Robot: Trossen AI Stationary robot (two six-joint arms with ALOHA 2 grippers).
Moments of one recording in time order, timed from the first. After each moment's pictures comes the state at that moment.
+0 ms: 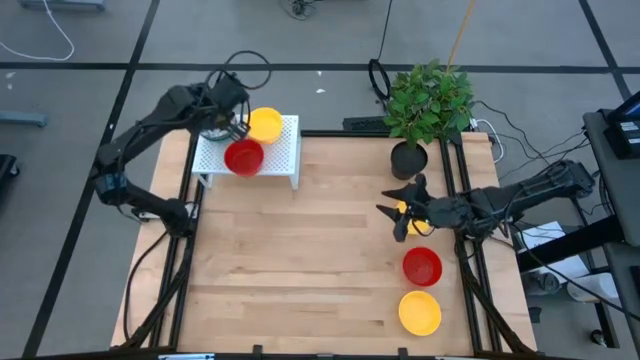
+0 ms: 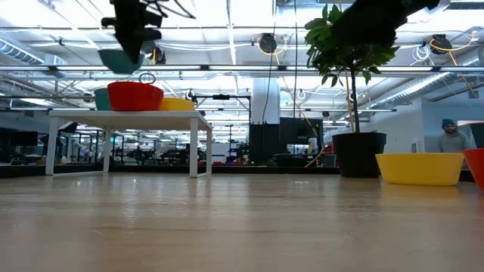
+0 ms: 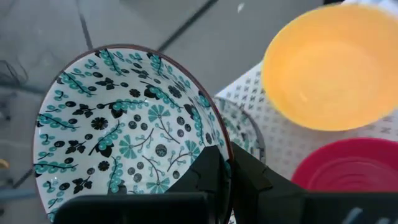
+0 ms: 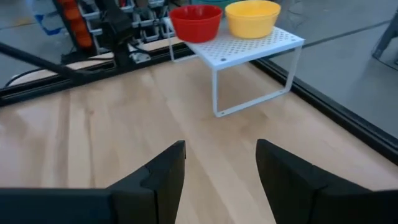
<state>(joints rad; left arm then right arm) 0.65 1.39 1.61 -1.35 -0.59 -0.16 0.29 0.91 0.72 -0.26 0.63 0.40</state>
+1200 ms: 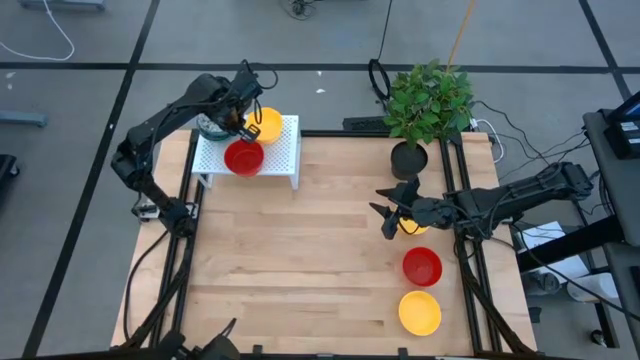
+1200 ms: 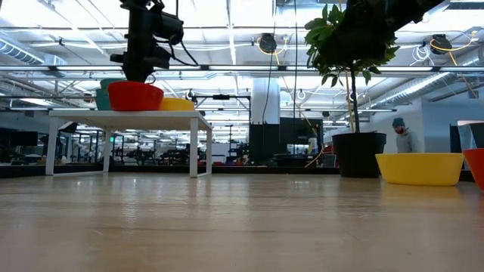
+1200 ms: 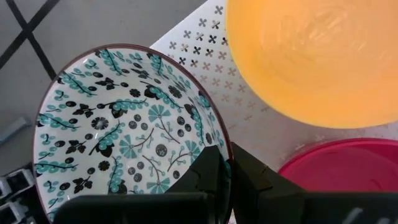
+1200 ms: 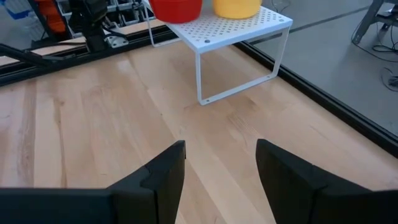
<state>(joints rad) 0.80 1.60 1.61 -1.40 -0.30 -0.16 0.23 1.02 0.72 -0.23 0.63 0.43</state>
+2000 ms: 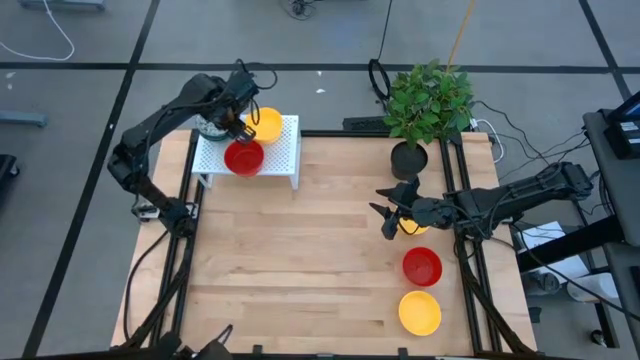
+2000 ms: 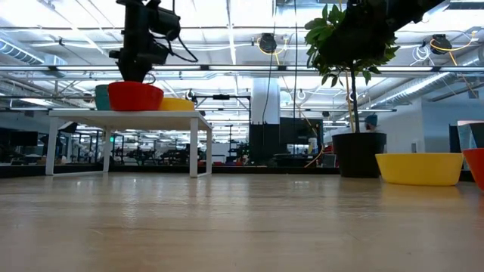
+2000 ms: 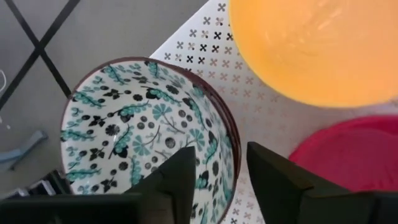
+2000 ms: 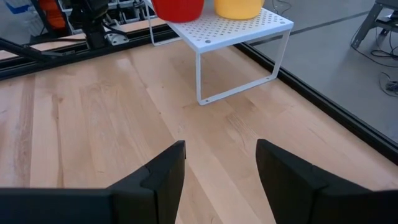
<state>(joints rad) 0.81 1.57 1.61 -1.44 -0.32 -0.07 0.23 1.02 0.72 -0.23 0.63 0.40</state>
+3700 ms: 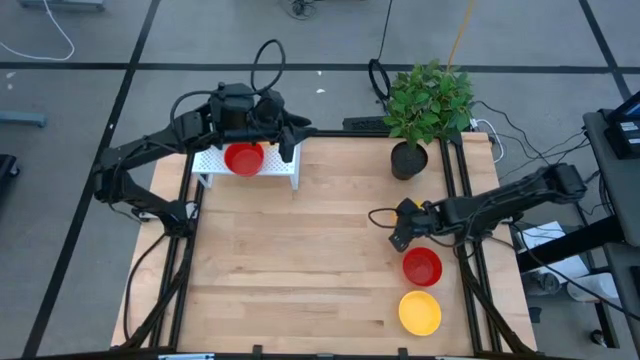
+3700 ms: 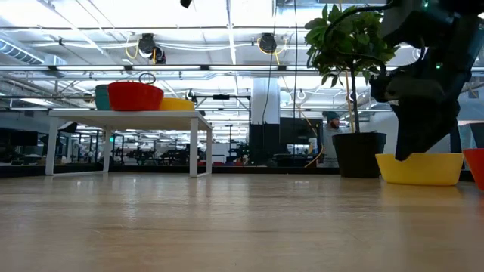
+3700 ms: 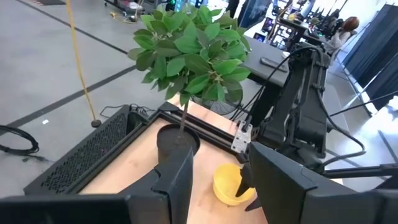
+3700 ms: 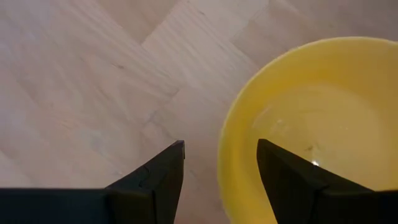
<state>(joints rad) 0.30 1.40 1.61 -0.46 0.03 -0.30 0.19 1.14 0.54 -0.61 0.24 0.99</state>
